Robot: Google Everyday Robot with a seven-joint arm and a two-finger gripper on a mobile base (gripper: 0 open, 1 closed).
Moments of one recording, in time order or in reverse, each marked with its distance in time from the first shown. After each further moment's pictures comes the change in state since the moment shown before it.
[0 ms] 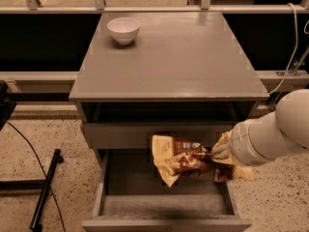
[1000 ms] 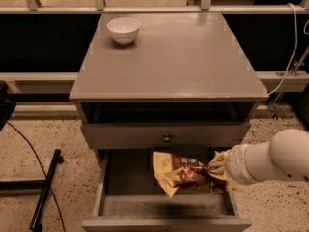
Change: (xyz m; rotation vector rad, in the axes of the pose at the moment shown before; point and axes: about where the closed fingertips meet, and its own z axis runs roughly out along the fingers) arm 0.031 0.021 0.074 0.023 -0.104 0.040
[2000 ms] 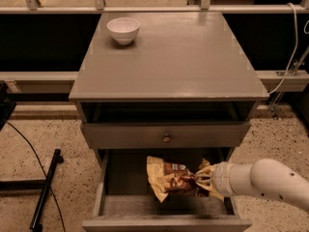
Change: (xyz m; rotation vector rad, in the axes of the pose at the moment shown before) arm 0.035 0.015 0.103 0.078 -0.119 -0.049
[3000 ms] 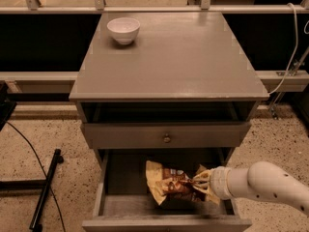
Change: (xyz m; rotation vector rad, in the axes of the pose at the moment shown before) arm 0.016 0.014 0.033 -0.046 -0.063 0.058
